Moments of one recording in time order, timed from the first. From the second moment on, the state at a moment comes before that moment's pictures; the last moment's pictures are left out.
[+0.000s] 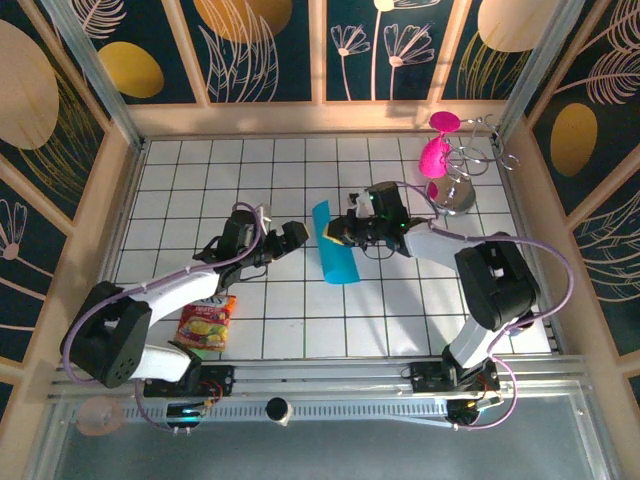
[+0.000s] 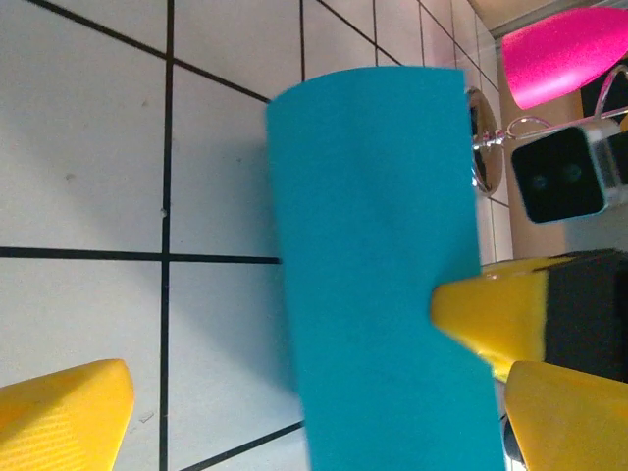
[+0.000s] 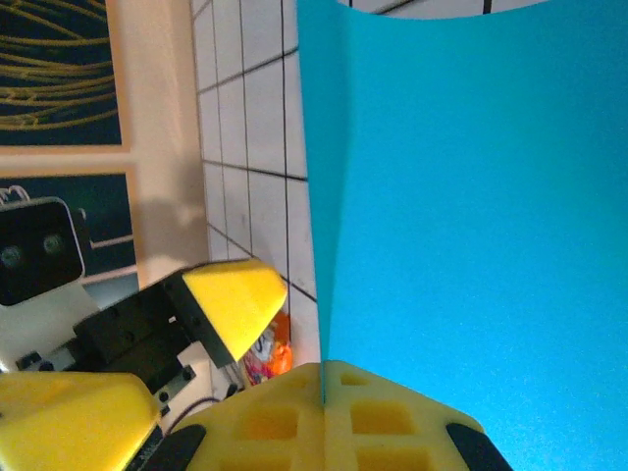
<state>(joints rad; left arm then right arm) -0.54 1.39 0.63 0.19 0.30 -0.96 0.50 1.69 0.89 0.14 -0.76 0.94</state>
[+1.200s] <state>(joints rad) -0.61 1.70 0.74 0.18 0.24 -1.02 0.48 1.95 0.96 0.26 -0.83 0.84</state>
